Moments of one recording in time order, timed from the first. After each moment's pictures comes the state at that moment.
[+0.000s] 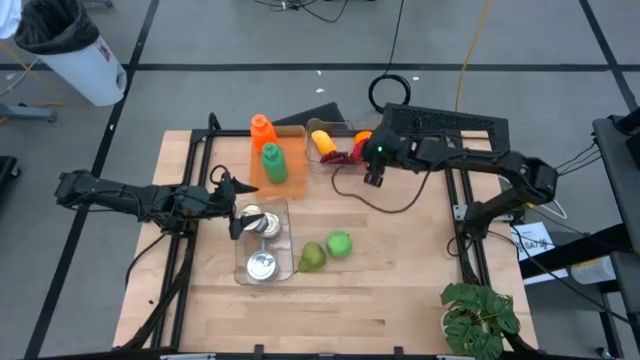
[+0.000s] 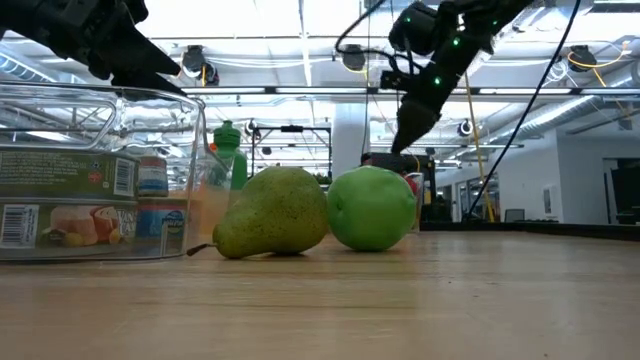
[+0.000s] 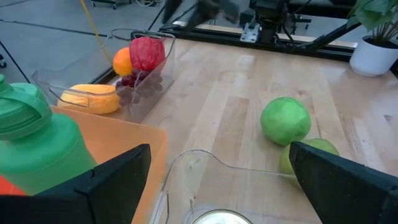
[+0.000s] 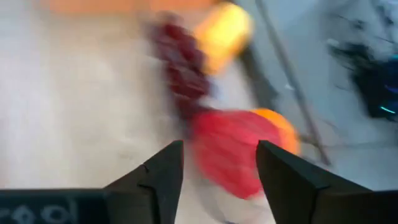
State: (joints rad) left arm -0.14 0.61 0.42 -0.18 -0.37 -0.19; right arm -0.38 1.44 1.04 -0.43 0.24 -0.25
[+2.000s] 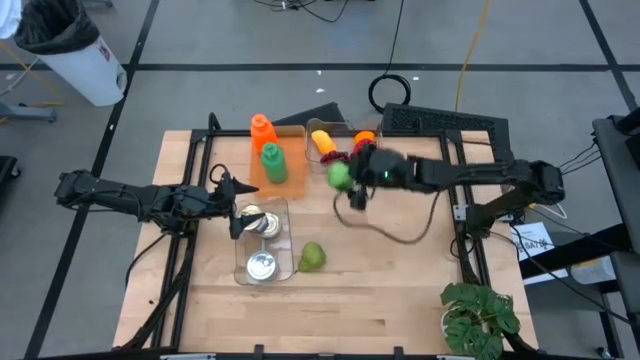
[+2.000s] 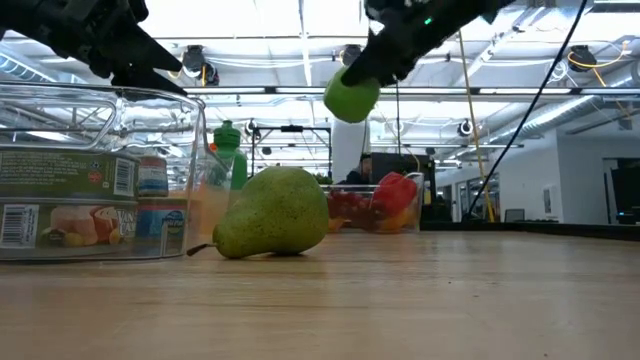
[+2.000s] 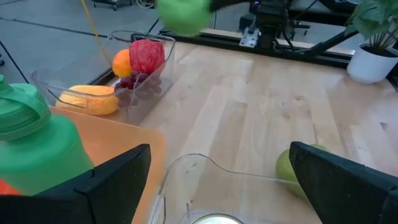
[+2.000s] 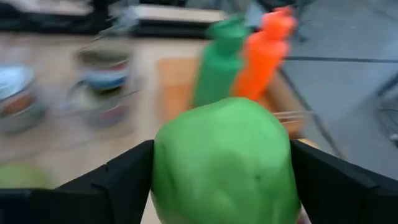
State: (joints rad) left arm -0.14 0.61 0.42 -0.16 -0.37 -0.21; right arm -0.20 1.39 1.04 -0.10 0.15 -0.13
